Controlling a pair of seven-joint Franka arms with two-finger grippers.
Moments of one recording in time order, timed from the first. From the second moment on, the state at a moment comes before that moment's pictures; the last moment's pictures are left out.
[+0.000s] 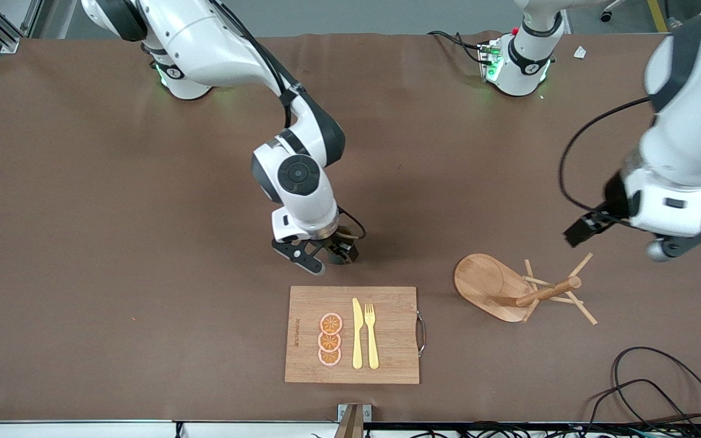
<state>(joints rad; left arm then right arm) 0.16 0.27 -0.40 -1.35 0.19 1.67 -0.66 0.70 0.79 -0.05 -1.29 0.04 2.22 1.25</state>
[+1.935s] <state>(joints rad) 0.05 -0.03 -0.16 -1.56 0.00 1.49 -0.09 0.43 0.66 -0.08 -1.25 0.04 1.85 0.47</state>
